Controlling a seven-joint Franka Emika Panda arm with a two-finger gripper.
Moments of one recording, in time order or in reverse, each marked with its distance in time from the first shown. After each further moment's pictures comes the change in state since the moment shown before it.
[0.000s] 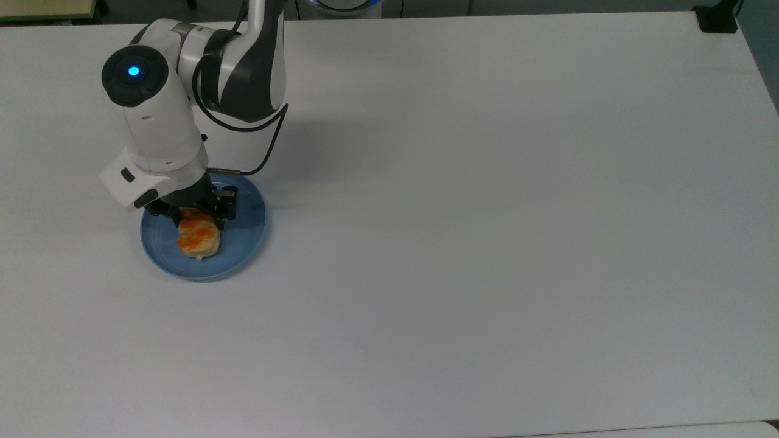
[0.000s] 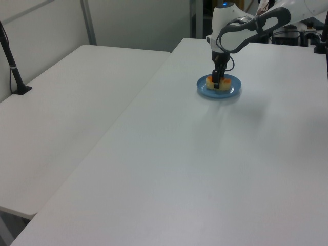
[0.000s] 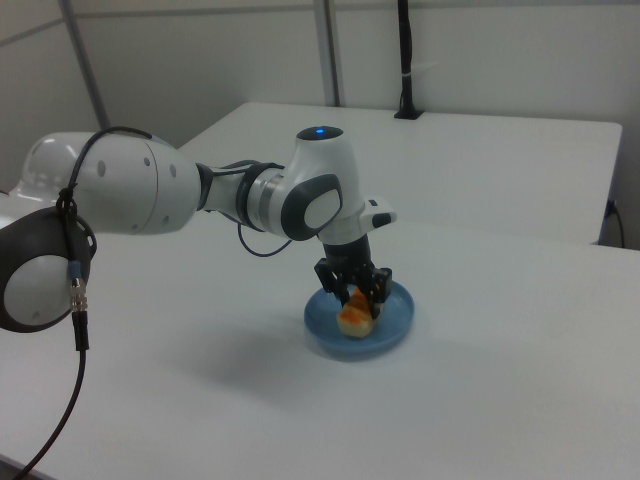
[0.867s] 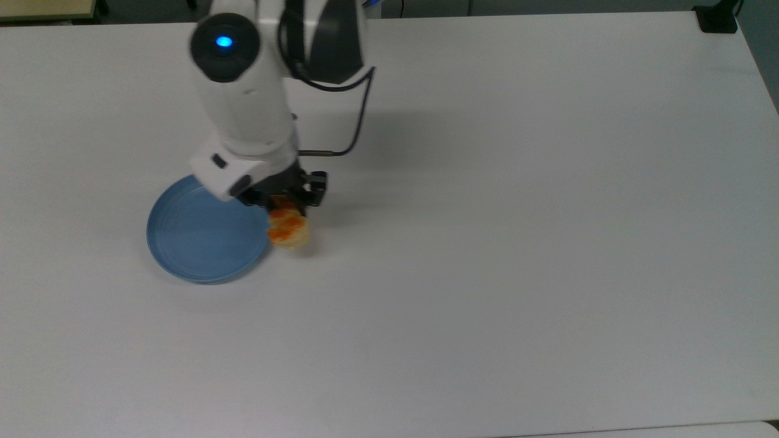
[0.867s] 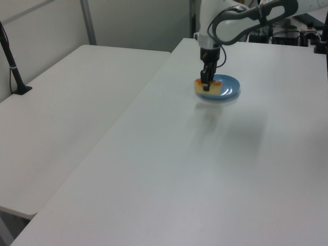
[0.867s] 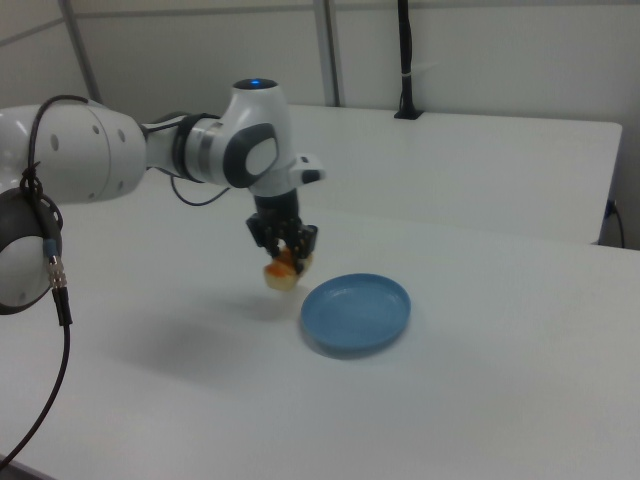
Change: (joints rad) arm 0.038 -0.086 0.183 0.023 -0.003 -0.159 0.189
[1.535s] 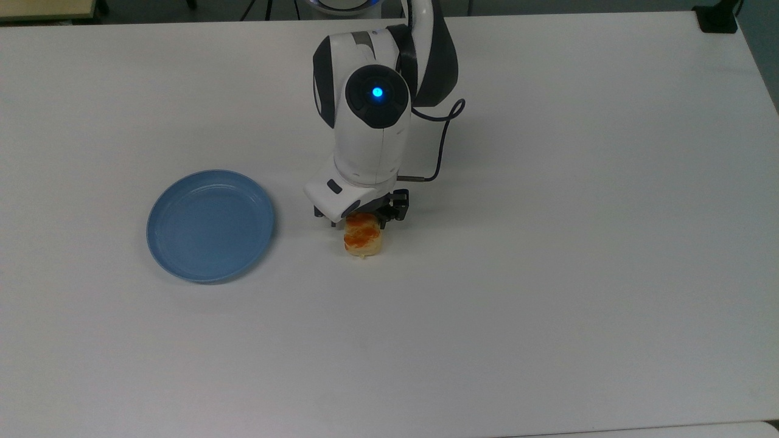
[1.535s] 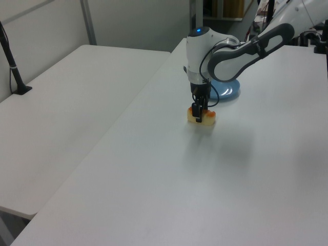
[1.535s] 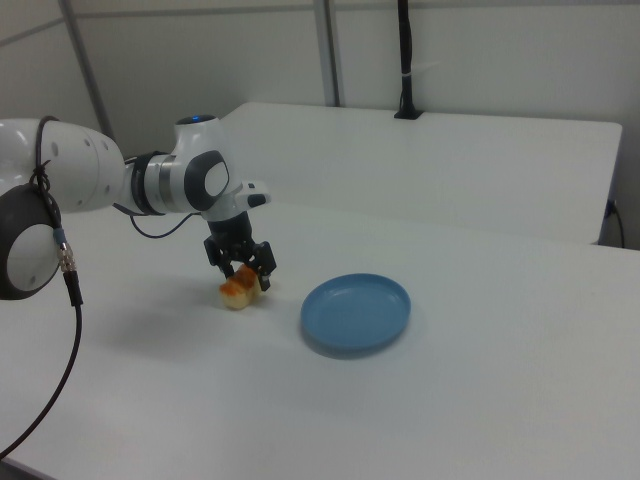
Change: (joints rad) arm 0.166 0.066 0.007 -0.070 -0.140 0.087 0.246
